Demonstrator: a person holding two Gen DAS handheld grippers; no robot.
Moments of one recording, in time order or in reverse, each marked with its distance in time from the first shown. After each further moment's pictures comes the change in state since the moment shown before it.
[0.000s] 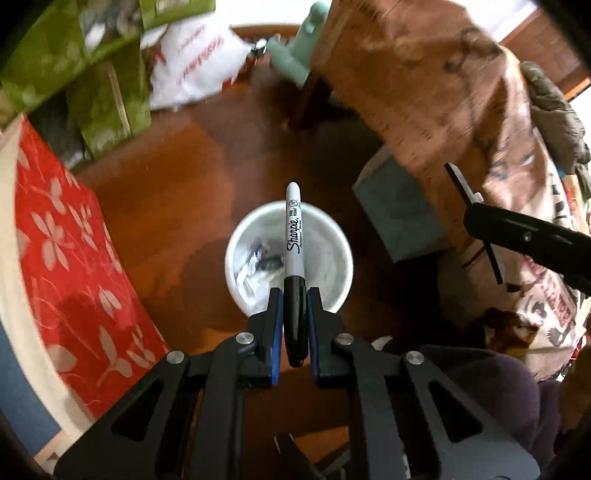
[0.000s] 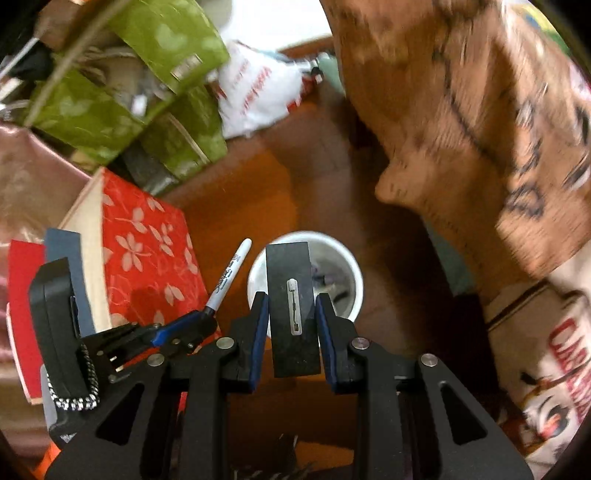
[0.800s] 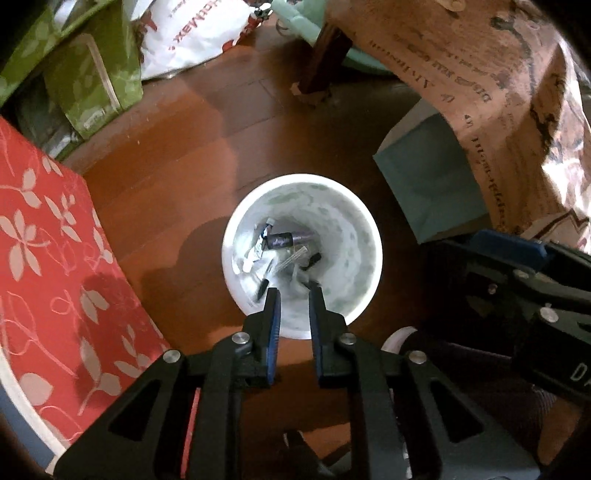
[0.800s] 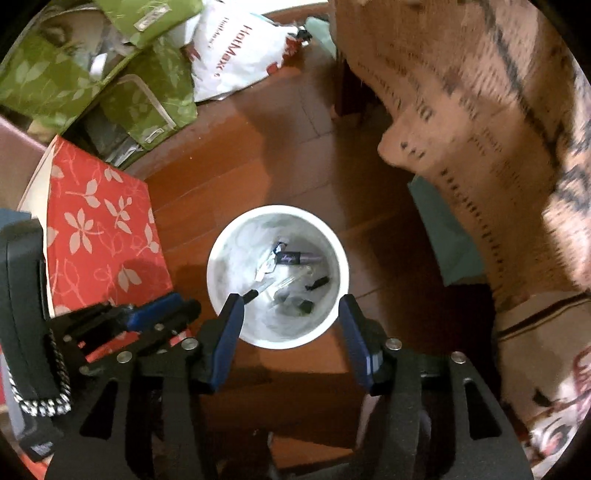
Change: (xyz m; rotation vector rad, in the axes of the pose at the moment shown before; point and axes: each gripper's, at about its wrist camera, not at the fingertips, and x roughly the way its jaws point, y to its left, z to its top) left arm 0.057 0.002 0.016 0.018 0.100 0.059; right arm 0.046 -0.006 0.000 -0.062 0.075 -0.106
